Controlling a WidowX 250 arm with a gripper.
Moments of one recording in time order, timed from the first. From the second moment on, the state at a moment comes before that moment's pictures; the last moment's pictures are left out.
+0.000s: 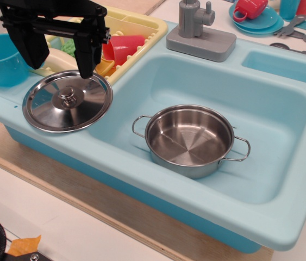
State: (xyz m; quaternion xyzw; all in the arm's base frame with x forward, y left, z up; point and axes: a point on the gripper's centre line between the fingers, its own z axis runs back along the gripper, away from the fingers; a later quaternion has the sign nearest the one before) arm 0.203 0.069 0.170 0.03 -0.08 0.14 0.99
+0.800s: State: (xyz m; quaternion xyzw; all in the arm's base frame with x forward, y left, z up) arm 0.205 0.085 0.141 0.01 -0.06 0.16 0.99
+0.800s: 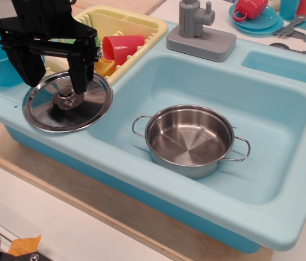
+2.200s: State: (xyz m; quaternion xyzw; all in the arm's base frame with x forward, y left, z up) arm 0.205 0.079 0.123 0.00 -0.03 0.16 0.99
